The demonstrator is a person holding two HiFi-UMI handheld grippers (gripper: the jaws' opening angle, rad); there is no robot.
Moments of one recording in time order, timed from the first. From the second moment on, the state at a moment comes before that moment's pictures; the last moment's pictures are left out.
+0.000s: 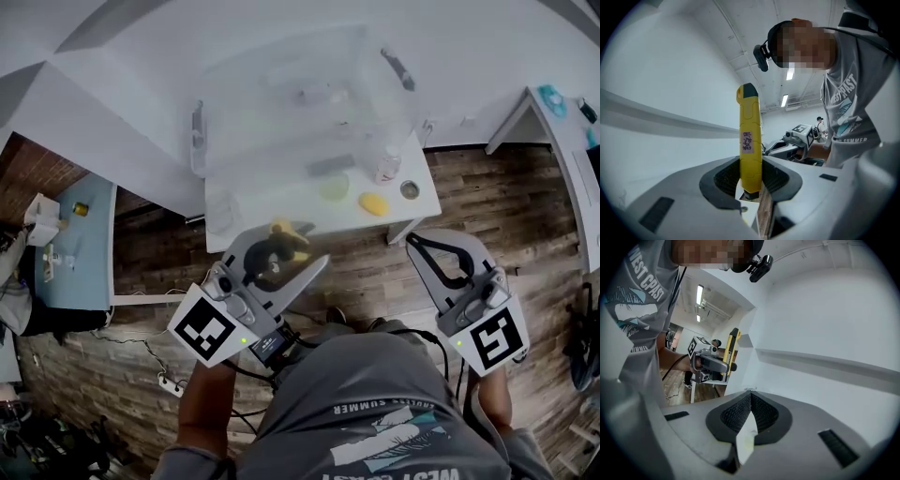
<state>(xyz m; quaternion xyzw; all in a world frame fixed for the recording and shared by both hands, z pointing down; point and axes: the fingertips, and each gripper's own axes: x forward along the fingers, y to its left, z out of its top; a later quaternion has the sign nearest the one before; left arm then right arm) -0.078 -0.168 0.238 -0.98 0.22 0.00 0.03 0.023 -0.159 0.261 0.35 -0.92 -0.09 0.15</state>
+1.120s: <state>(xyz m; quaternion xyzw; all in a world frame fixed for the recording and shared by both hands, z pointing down) -0.035 -0.324 0.255 -0.96 0.27 -0.03 0.02 0.058 -0.314 0.271 0.29 -0.94 -0.08 0.14</state>
